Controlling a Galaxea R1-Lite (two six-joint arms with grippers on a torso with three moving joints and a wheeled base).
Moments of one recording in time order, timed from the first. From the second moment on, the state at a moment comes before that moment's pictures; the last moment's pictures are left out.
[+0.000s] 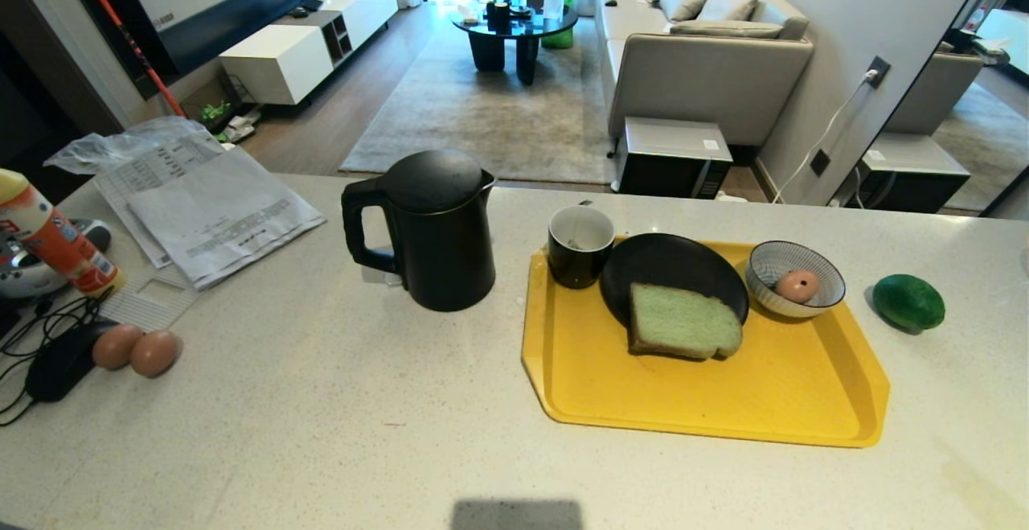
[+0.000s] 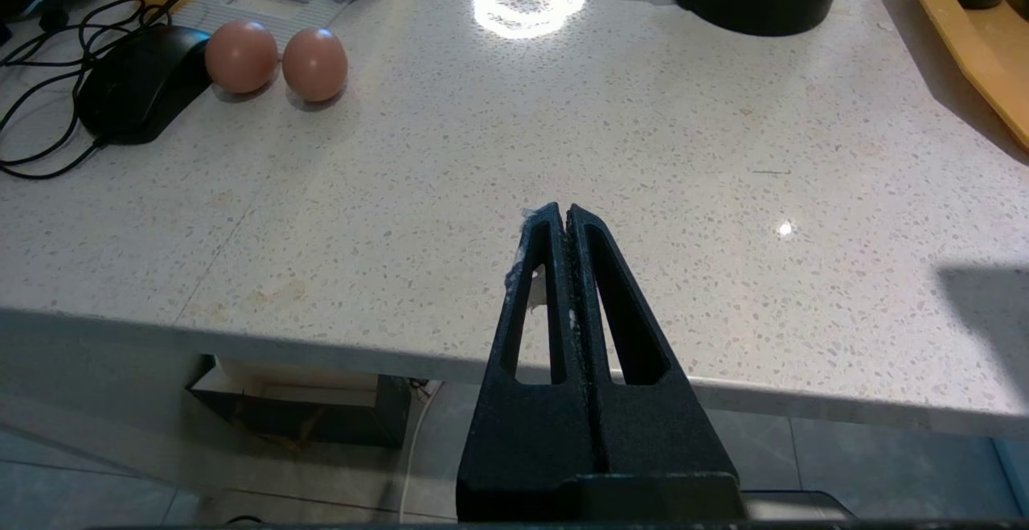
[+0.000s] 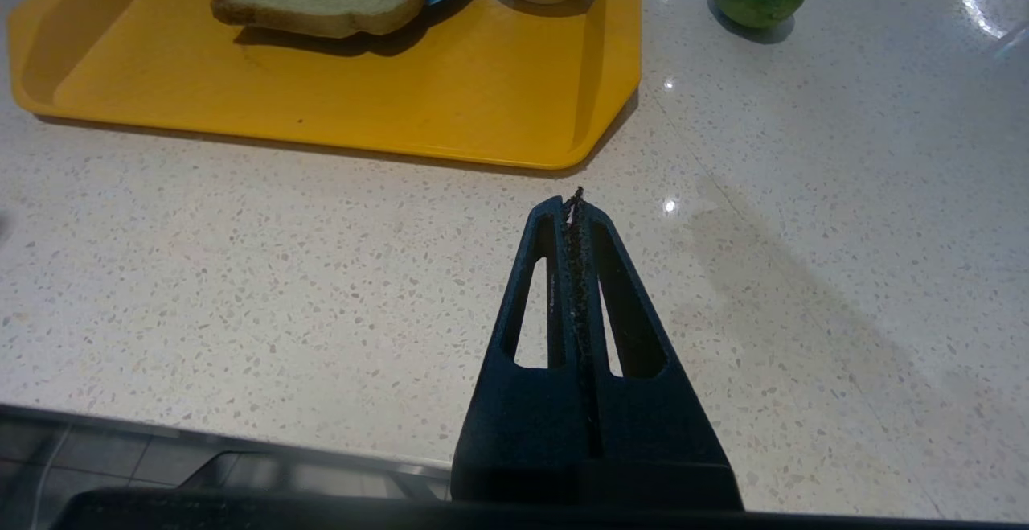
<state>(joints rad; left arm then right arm) 0.00 0.00 0.00 -0.05 0.01 -0.02 0.01 0.00 0.00 0.00 -0.02 0.03</state>
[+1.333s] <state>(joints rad) 0.00 0.00 0.00 -0.05 0.01 -0.02 0.00 0.00 -0.02 0.00 -0.01 0.03</state>
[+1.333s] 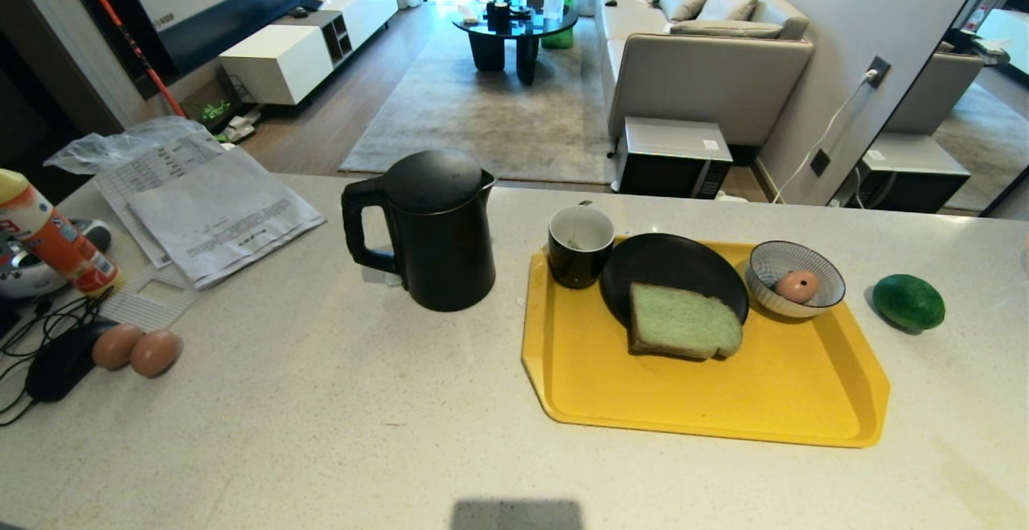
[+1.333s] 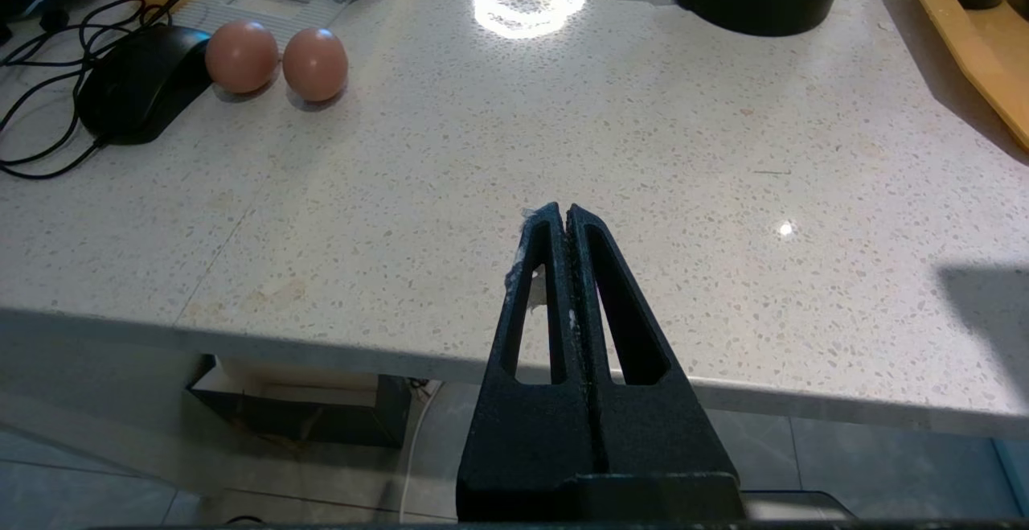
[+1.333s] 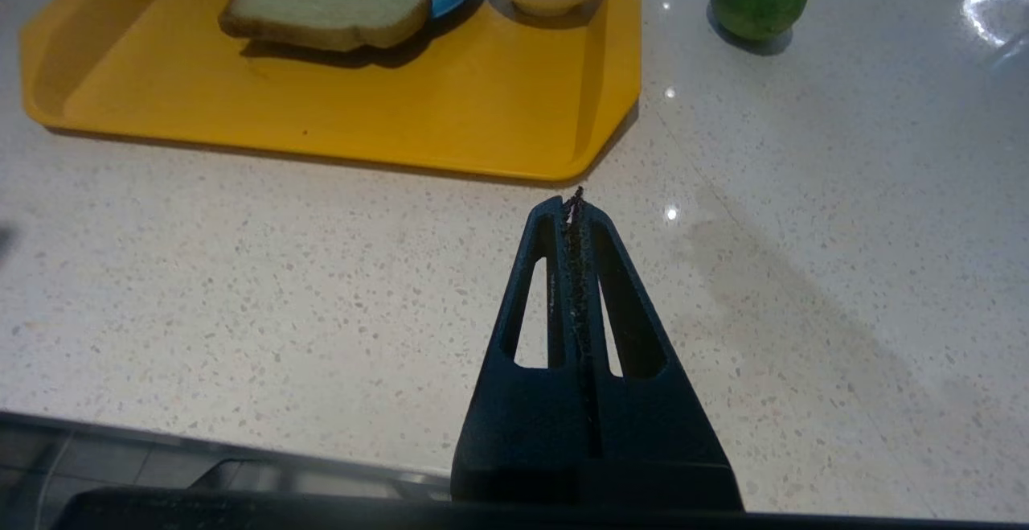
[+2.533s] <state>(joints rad) 0.00 0.00 0.00 -0.05 0.01 -0.02 0.00 0.64 -0.73 0.22 0.22 0.11</state>
